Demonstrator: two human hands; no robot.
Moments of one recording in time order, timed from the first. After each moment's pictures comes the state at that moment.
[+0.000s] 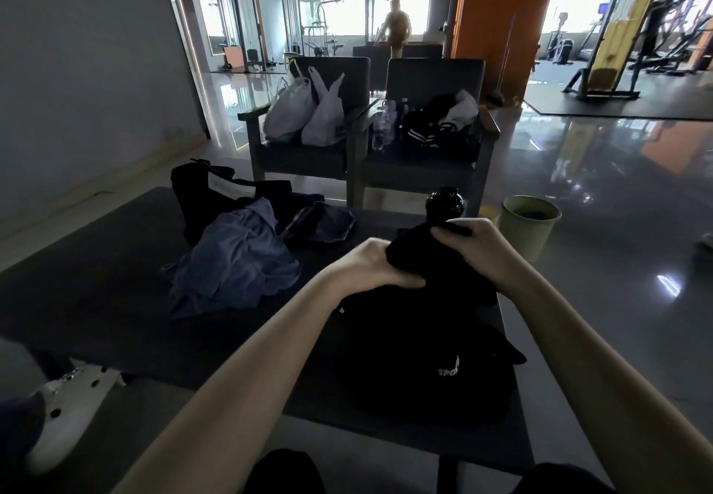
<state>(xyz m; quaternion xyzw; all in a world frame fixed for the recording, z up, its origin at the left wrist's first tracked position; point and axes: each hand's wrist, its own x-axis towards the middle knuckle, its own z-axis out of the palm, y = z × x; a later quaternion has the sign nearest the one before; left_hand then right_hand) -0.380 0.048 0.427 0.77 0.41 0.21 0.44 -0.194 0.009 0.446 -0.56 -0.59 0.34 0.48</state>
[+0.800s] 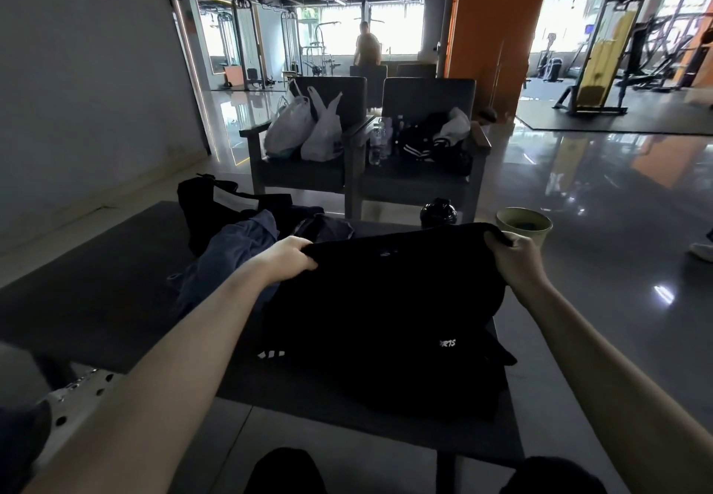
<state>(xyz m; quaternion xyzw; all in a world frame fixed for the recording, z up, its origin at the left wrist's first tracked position) -0.480 0.070 0.444 0.73 0.56 0.18 0.35 -0.142 0.004 0.425 -0.68 -0.45 0.22 0.54</state>
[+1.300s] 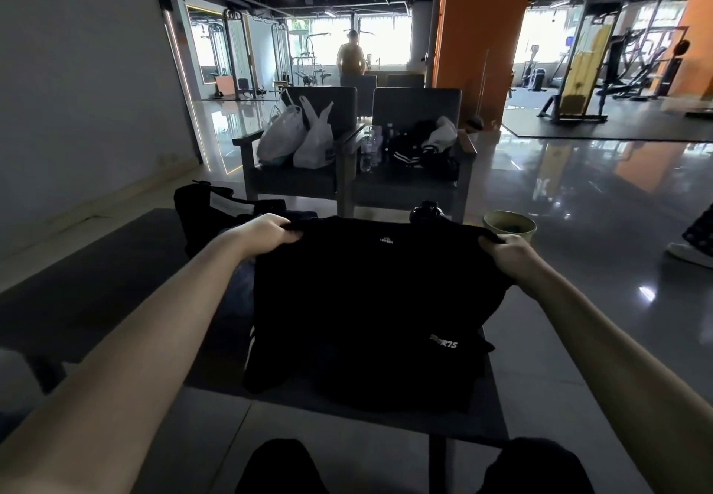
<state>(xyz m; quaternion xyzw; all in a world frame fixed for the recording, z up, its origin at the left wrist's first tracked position) -0.499 0.056 0.488 0.71 0.56 0.22 0.37 -0.130 -0.028 0.447 -0.69 -0.47 0.30 0.46</state>
